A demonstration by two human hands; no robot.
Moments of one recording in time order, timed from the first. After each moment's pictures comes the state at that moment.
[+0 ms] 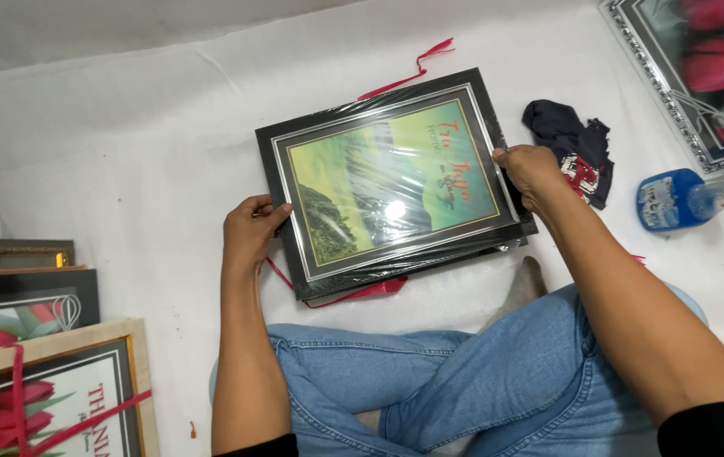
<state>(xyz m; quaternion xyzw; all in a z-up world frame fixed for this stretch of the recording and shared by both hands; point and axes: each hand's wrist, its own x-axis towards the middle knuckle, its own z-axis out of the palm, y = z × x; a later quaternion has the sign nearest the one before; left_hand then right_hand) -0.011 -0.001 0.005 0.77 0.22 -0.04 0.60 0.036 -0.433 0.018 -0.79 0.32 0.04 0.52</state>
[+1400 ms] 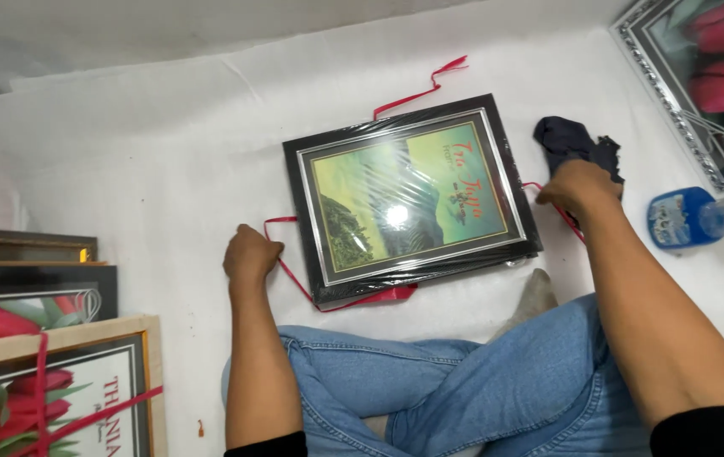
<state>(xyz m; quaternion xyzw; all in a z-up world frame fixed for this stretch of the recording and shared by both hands) -0.013 0.044 -0.046 0.90 0.30 -0.22 0.22 0.048 -0.484 0.058 -0.94 0.24 0.23 0.09</state>
